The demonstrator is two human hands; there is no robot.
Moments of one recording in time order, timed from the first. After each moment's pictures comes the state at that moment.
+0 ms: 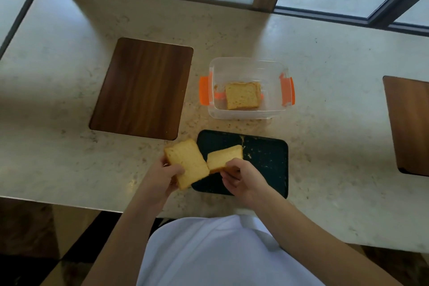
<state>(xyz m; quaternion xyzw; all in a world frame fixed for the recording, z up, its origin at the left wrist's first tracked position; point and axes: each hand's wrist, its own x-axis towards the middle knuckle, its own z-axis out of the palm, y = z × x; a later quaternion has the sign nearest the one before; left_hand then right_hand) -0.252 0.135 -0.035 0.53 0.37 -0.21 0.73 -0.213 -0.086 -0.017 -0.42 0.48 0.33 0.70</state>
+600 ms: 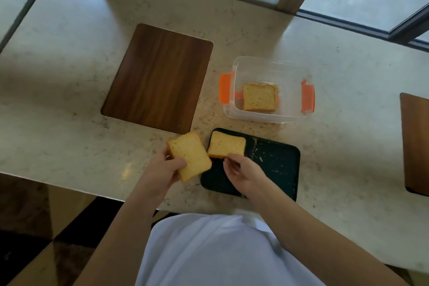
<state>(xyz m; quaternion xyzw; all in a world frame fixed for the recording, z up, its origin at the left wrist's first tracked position) -0.253 0.163 -0.045 0.52 0.38 -0.20 0.74 -0.190 -0.049 -0.037 -0.36 0.54 0.29 0.71</state>
